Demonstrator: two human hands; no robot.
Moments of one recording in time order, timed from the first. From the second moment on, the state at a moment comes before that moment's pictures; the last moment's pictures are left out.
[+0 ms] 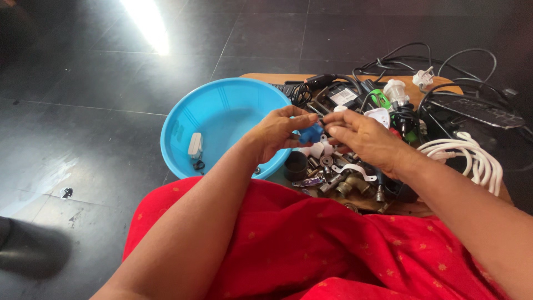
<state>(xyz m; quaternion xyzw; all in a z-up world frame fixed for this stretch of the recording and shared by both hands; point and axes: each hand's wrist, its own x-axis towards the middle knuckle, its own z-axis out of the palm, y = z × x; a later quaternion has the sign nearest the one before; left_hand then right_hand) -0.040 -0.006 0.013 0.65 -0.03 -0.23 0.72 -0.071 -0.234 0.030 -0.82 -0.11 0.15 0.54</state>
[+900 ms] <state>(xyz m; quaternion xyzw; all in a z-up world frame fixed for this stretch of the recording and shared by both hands) 0.041 0.056 -0.110 0.90 0.04 -0.43 0.03 -0.015 -0.301 -0.002 -0.89 -0.03 0.18 0.41</state>
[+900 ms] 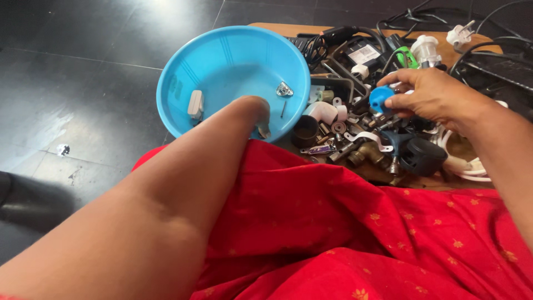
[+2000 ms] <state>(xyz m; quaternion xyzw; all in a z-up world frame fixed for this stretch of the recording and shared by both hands) 0.072 0.187 -0.060 0.95 0.16 -0.27 -0.09 -0.012 -0.275 -0.011 -0.97 -0.13 0.10 0.19</state>
